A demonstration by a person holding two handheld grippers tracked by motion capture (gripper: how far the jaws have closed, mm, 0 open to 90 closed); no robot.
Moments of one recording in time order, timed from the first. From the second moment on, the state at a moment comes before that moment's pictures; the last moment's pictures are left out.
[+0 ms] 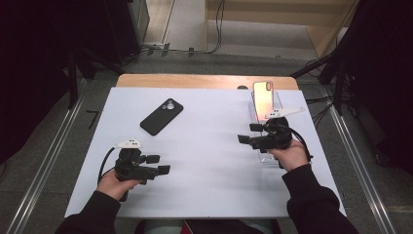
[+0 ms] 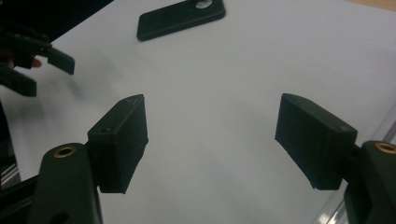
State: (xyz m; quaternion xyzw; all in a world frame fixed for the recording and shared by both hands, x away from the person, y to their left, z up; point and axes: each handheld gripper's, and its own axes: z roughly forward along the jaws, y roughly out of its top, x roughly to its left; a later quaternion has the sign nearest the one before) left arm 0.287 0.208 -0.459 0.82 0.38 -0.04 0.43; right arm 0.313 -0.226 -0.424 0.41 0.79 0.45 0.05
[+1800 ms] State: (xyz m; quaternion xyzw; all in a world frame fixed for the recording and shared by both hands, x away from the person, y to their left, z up) left arm 0.290 0.212 -0.451 0.80 0.39 -0.06 0.44; right arm 0.255 -0.237 -0.472 0.37 0.83 0.43 0.00
